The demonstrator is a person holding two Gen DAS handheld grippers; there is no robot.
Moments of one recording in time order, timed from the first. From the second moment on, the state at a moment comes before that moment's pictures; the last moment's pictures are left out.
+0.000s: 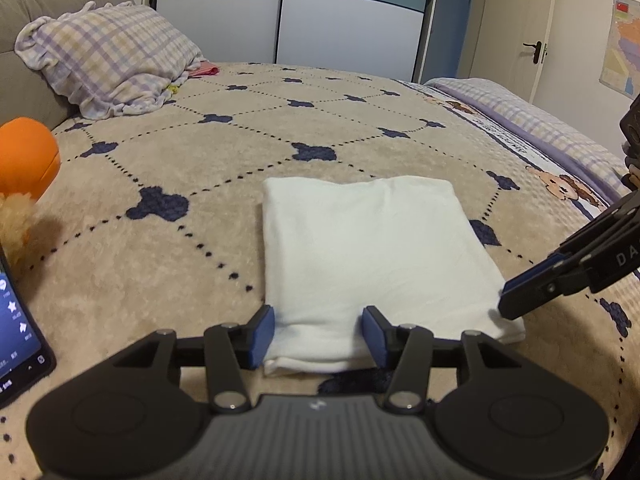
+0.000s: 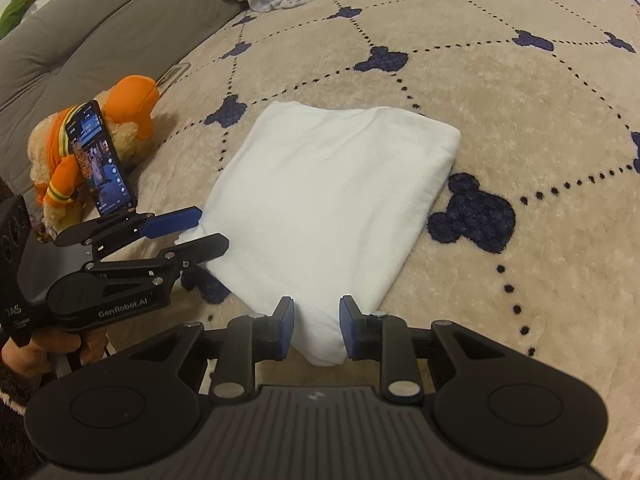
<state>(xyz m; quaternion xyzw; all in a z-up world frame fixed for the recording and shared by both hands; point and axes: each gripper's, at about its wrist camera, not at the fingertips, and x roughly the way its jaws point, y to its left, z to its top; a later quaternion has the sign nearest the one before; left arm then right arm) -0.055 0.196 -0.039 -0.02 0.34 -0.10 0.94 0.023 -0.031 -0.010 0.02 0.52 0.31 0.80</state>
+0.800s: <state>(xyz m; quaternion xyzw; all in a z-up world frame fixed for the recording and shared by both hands) -0.050 0.215 -0.026 -0.07 0.36 -0.09 0.92 0.042 -0.063 -0.013 0.08 0.54 0.29 0.79</state>
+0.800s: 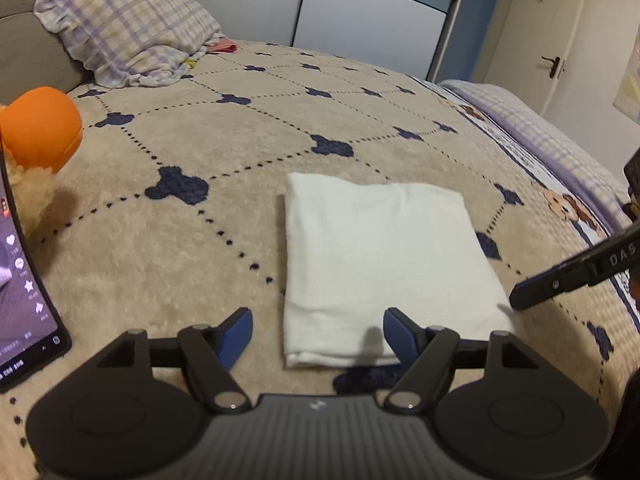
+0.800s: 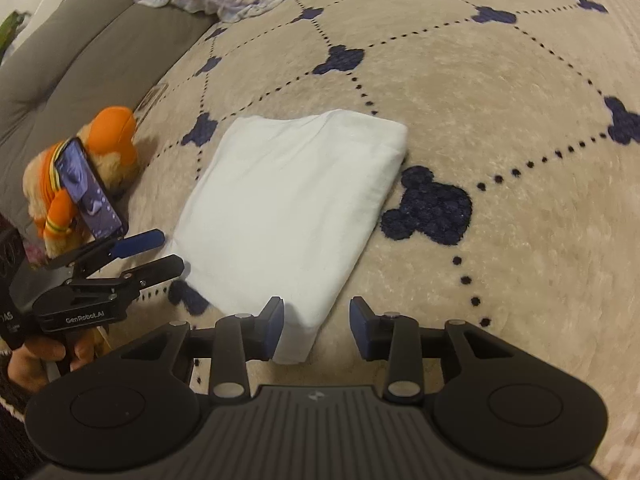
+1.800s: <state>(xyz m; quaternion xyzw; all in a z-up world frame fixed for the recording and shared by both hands) -0.022 0.225 -0.021 -0.15 0.37 -0.06 0.92 0.056 -0.087 -0.025 0.22 0.55 0.24 0.77</state>
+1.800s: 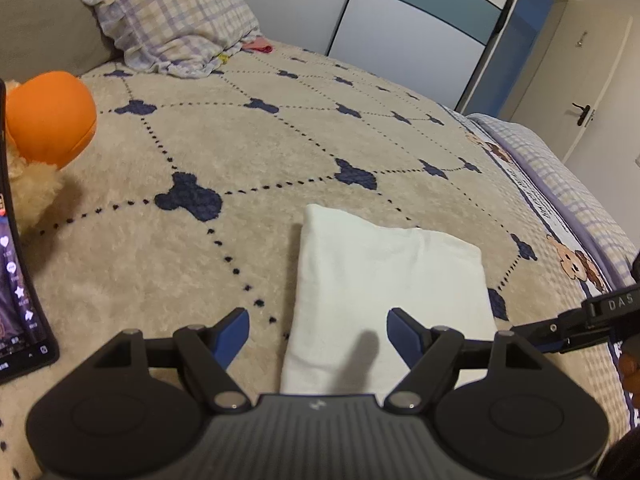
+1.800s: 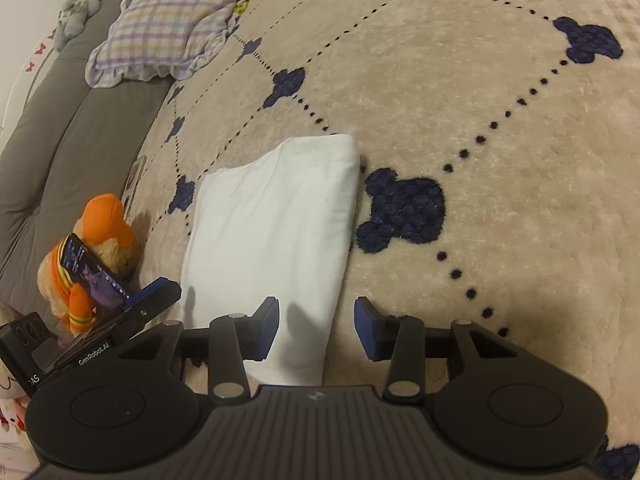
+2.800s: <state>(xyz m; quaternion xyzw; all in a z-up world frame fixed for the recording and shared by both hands) 0.020 0.251 -0.044 -0.26 0.38 -0.09 0.88 0.068 -0.091 -0.044 0.28 0.53 0.20 0.78</state>
